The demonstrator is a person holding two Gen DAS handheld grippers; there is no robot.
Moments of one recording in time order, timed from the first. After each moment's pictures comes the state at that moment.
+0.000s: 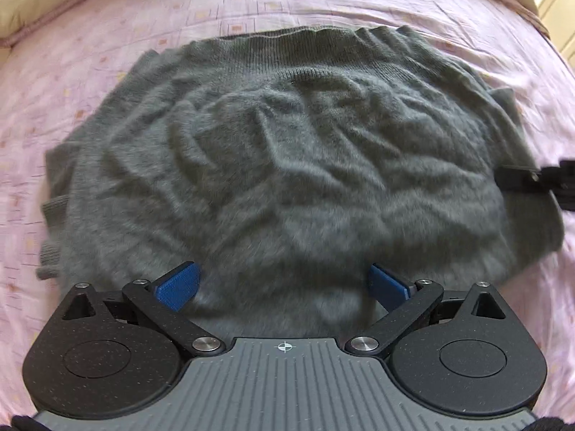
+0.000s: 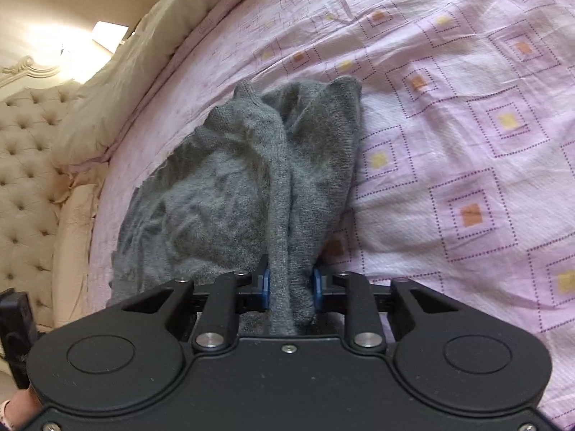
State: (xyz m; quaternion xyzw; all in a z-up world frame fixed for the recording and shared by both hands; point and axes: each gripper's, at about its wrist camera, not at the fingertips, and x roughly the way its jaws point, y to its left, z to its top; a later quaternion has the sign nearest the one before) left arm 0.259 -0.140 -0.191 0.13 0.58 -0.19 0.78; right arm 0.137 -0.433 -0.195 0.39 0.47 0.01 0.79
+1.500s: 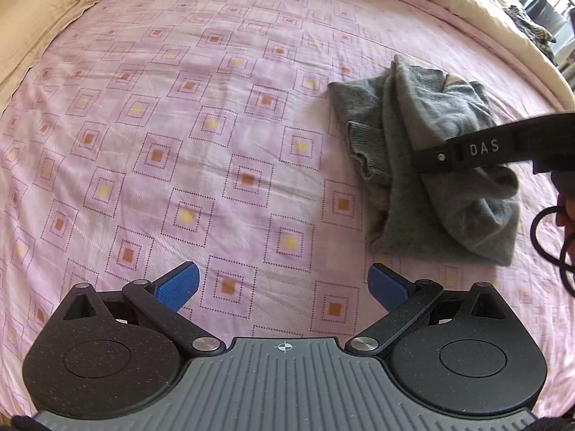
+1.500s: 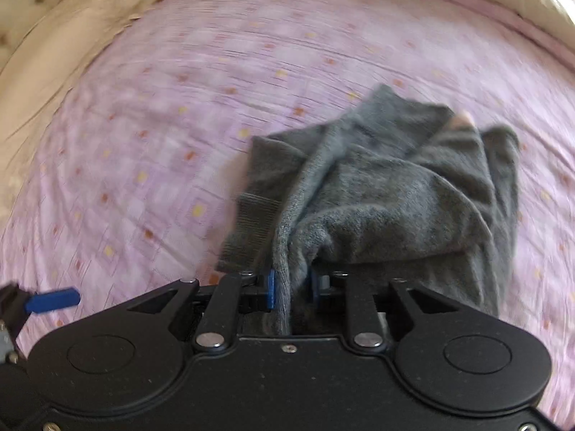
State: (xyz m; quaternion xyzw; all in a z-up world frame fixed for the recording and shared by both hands) left arm 0.252 0.116 -0.152 -0.02 0.58 -0.13 0.81; right arm 0.278 -0.051 -0.124 0.02 0.58 0.09 0.81
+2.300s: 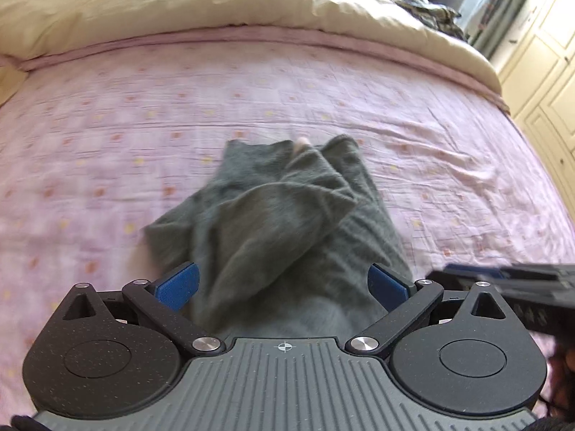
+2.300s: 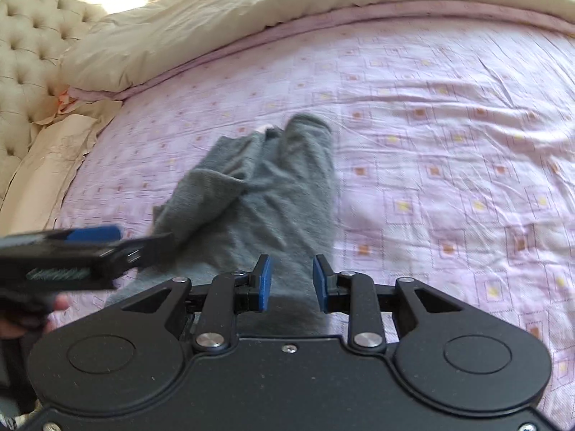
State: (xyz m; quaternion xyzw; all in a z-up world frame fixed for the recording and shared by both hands) left arm 0.309 -0.038 -0.121 0.05 0.50 -0.27 0.83; right arm 0.187 -0.216 -0.105 0.20 0.48 -0.03 0.85
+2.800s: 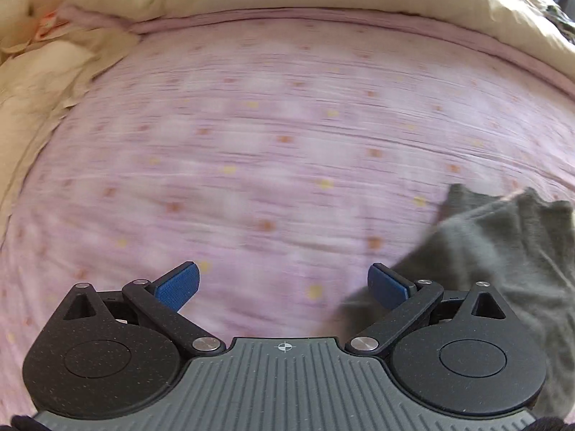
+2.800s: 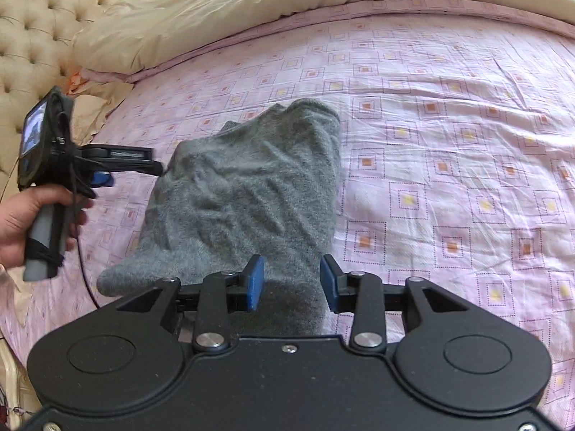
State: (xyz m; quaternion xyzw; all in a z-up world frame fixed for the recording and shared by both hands) left arm 0.409 0.049 -0.156 0.07 0.52 -0.06 0.85; right arm 0.181 -0.213 -0.115 0.18 0.49 0.00 0.86
